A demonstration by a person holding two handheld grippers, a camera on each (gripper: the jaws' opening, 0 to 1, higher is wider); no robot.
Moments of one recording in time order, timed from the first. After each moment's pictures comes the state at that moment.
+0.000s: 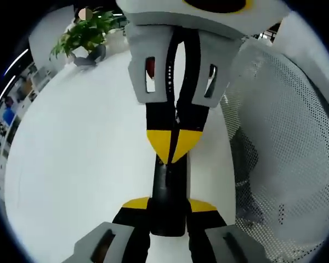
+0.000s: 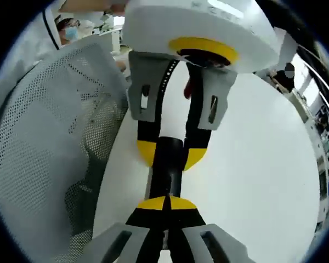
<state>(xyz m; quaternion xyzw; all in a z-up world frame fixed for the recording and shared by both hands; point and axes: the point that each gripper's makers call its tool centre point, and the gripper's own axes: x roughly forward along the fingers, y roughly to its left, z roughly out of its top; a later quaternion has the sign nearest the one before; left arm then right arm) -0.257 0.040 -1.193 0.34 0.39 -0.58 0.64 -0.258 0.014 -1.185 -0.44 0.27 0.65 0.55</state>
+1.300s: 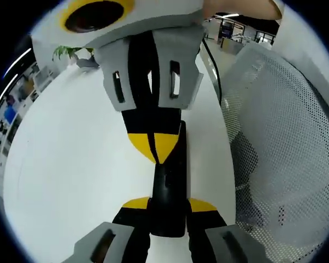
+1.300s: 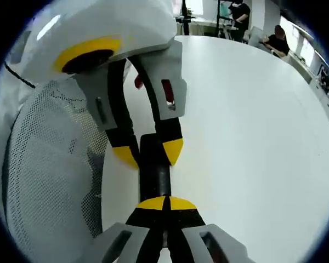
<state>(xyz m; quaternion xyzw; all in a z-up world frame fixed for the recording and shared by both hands) -0.257 0.039 -1.192 0.32 0.38 -0.58 0.64 -0.244 0.017 -1.195 -0.35 0.44 0.62 0.54</state>
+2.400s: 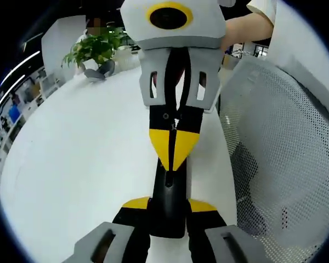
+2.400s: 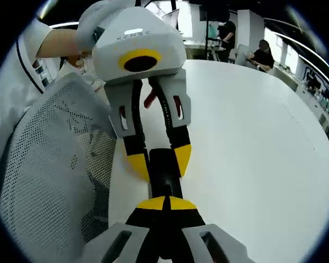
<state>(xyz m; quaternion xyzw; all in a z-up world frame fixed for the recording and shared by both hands) -0.256 0.039 -1.191 0.27 0.33 -0.60 0.68 -0.259 0.027 -1.180 -0.29 0.35 0.64 0.62</state>
